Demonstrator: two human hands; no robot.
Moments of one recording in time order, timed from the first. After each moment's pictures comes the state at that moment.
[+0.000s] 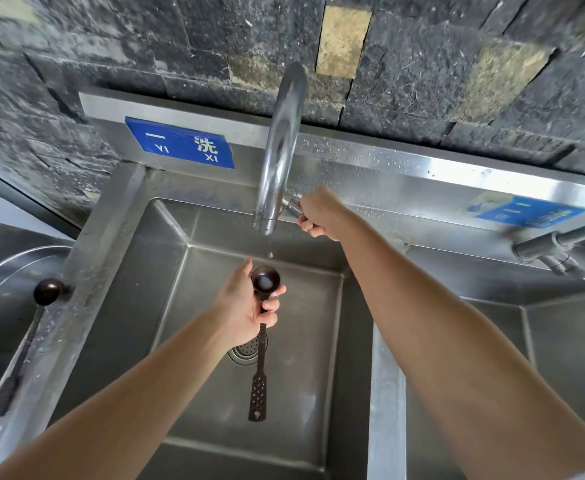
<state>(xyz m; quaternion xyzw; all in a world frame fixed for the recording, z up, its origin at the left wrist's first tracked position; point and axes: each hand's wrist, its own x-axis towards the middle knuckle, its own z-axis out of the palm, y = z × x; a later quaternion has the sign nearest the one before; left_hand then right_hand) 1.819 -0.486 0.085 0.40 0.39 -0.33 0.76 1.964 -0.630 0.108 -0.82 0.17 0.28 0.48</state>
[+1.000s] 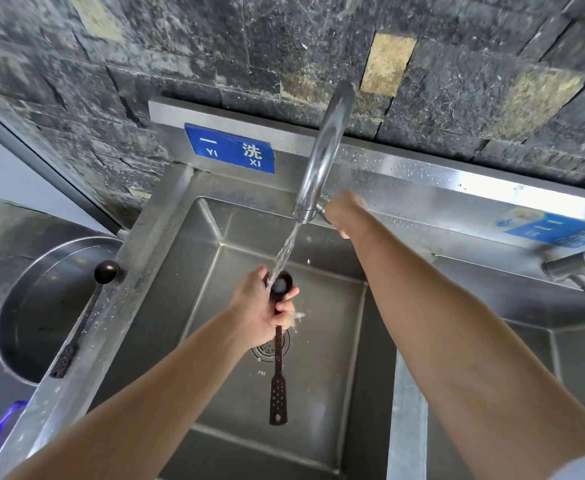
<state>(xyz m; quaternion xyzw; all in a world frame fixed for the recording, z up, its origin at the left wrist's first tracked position) 1.789 -0.459 0.114 0.36 0.44 -0.29 0.77 1.962 -0.600 0.108 -0.91 0.17 0.20 0.33</state>
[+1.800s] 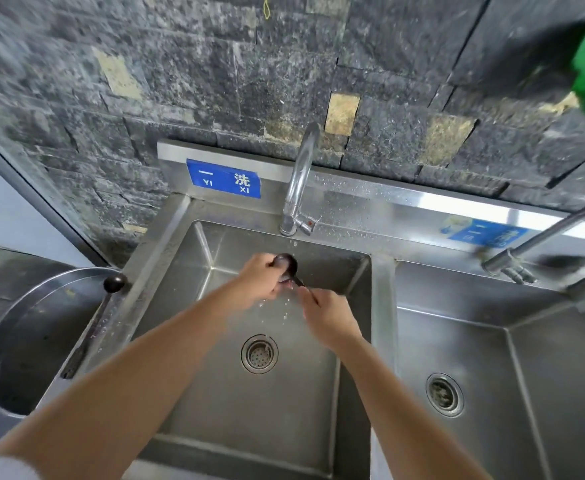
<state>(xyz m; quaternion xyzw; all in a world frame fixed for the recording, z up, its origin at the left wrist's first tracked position) 1.780 -0.463 0.162 0.76 0.12 -0.22 0.60 1.726 -0.608 0.145 -0.91 0.07 0.14 0.38</state>
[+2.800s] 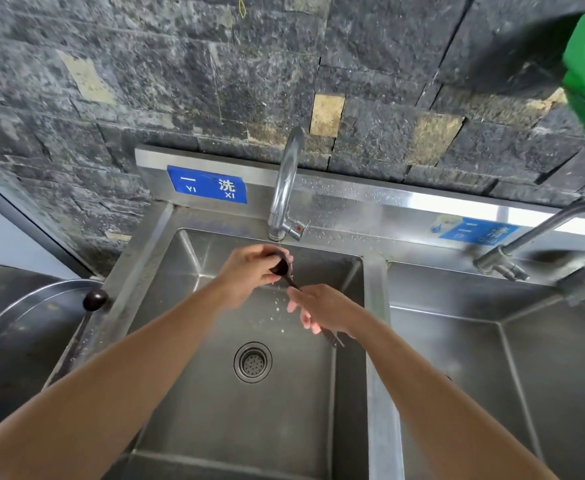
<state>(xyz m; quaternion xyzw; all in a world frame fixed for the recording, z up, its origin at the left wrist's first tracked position) 1.809 -0.454 0.156 0.66 0.06 -0.19 0.72 1.772 -0.636 0.158 -0.86 -0.02 0.34 0.38</state>
